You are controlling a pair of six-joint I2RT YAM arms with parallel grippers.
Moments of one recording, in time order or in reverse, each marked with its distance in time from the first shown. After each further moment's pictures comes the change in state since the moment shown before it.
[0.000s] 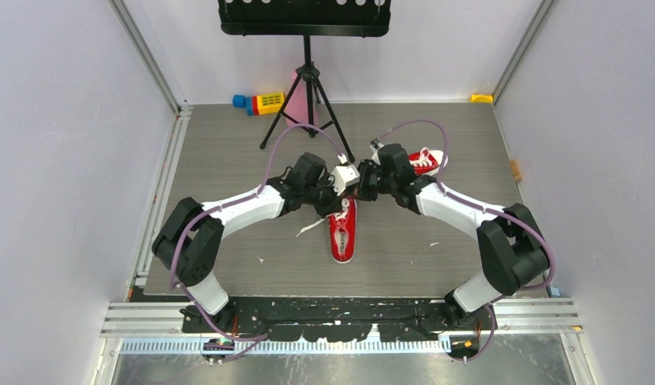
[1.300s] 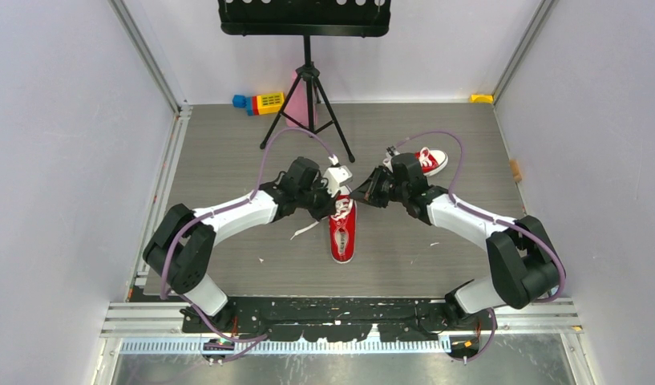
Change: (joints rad) left arm 0.011 -0.065 -0.074 0.016 -0.048 -0.074; right arm -0.056 -0.102 -0.148 0.065 0.032 0.060
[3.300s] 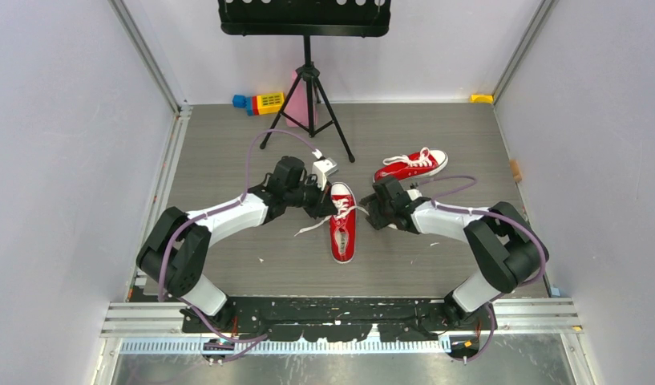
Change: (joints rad) left arm 0.085 -0.040 -0.097 0.171 0.199 -0.237; right arm 0.119 0.135 -0.065 -0.127 0.537 0.731
